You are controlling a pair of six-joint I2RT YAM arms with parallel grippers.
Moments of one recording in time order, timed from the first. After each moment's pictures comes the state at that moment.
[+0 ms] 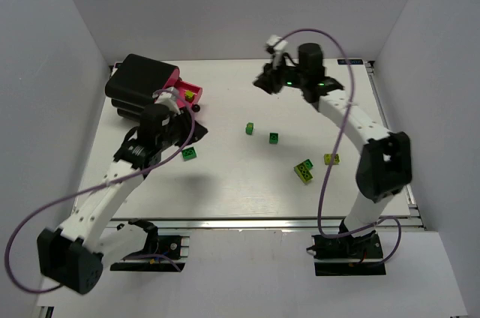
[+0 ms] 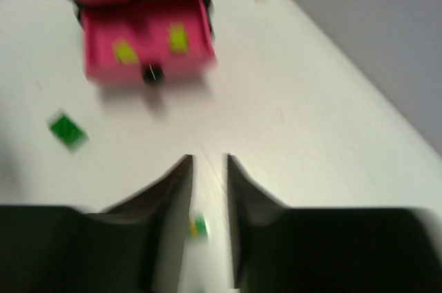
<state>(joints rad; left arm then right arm) -0.39 0.95 0.88 -0.38 0.08 -0.63 0.48 1.84 1.60 -0.02 -0.61 -0.20</state>
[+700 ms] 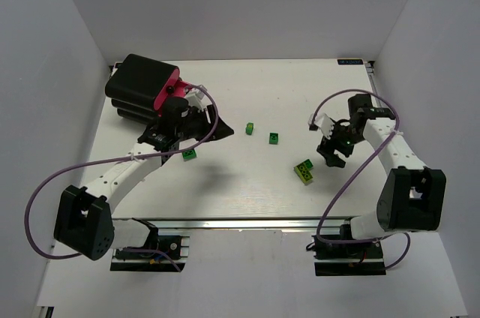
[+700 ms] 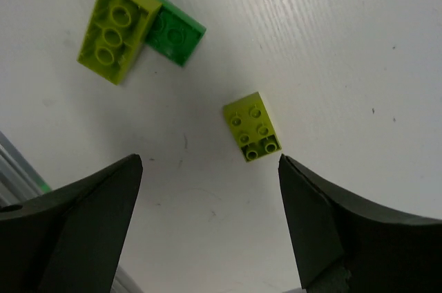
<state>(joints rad) -0.44 1.29 0.90 -0.09 0.41 -0.60 0.04 1.43 1.09 -0.98 -0.42 -1.08</state>
